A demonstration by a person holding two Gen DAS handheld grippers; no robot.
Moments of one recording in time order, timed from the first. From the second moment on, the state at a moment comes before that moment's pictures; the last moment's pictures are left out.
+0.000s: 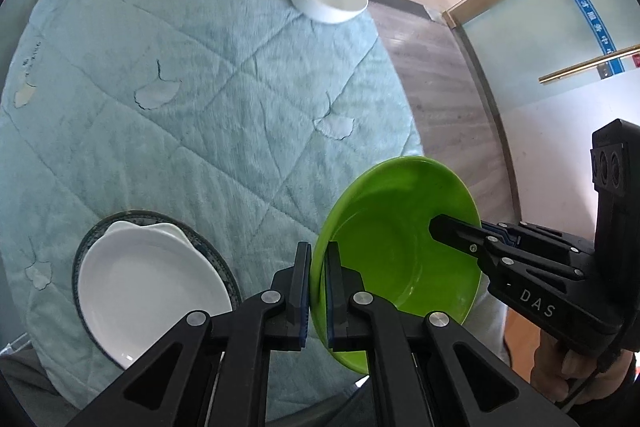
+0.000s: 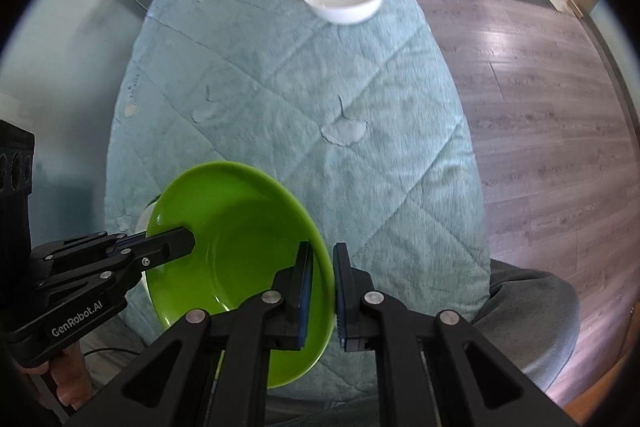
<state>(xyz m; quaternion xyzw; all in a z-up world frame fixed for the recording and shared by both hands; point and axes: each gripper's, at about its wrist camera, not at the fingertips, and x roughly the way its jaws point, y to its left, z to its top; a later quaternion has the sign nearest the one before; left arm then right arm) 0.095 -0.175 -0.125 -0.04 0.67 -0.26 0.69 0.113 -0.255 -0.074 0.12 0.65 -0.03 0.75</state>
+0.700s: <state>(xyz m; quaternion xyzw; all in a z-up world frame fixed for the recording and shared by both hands) 0.101 -0.181 -0.209 0.00 0.72 -0.22 0.66 0.111 -0.259 -0.158 0.17 0.69 -0.02 0.71</state>
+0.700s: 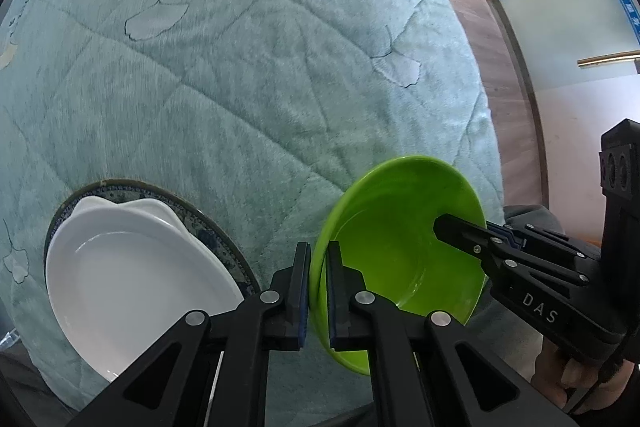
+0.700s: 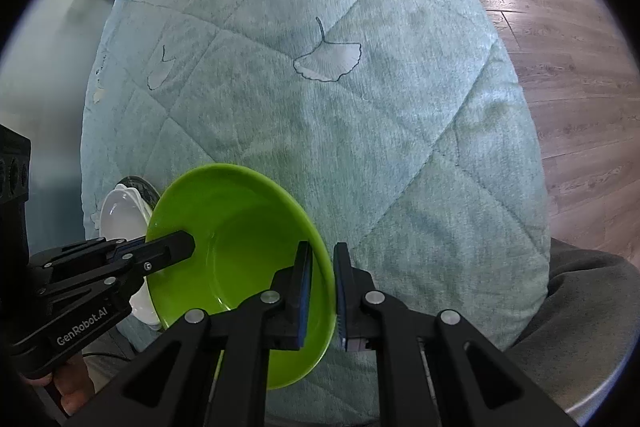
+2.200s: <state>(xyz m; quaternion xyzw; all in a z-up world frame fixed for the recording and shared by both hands) 0.234 -0.156 0.003 0.04 0.49 -0.20 0.85 0.230 -0.351 0.048 0.04 0.50 -0.02 0.87</state>
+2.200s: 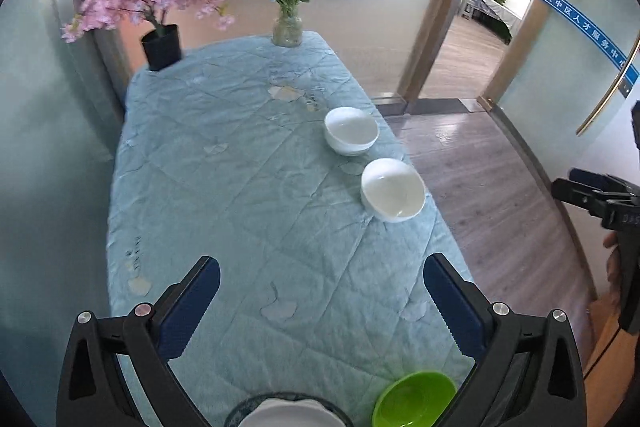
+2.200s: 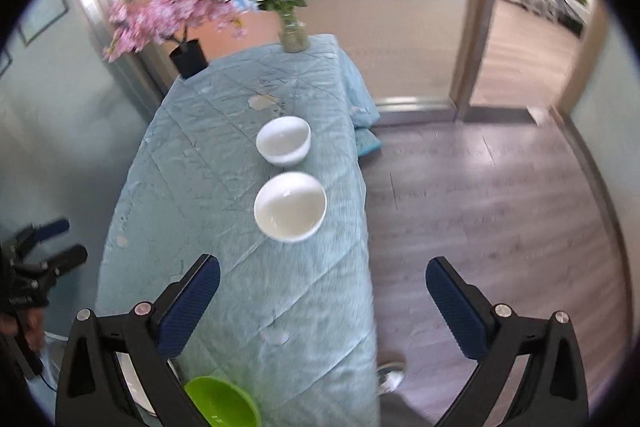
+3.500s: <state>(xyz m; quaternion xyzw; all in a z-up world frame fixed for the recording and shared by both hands) 0.436 -0.307 -0.236 0.01 0.67 -0.26 0.69 0.389 -0.369 -0.175 0.15 0.67 -0.02 0.73</state>
